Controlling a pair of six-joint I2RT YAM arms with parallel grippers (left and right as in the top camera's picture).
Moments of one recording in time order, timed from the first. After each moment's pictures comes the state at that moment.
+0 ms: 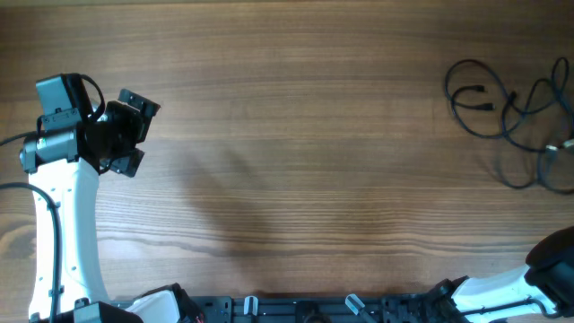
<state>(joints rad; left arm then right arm) 0.29 1.37 1.20 -0.91 0.32 -0.88 -0.85 1.77 1.67 -0.89 -0.19 0.50</state>
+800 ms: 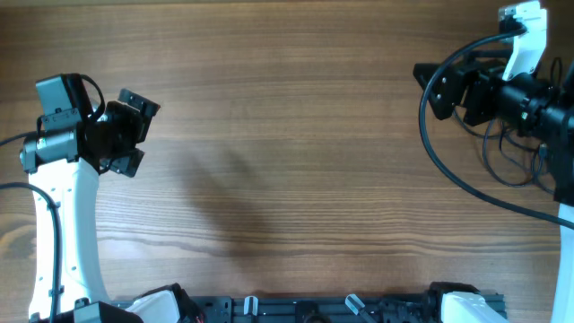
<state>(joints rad) 0.29 1.37 1.20 -0.91 0.32 -0.88 -0.08 1.24 1.68 -1.02 -0.61 0.00</state>
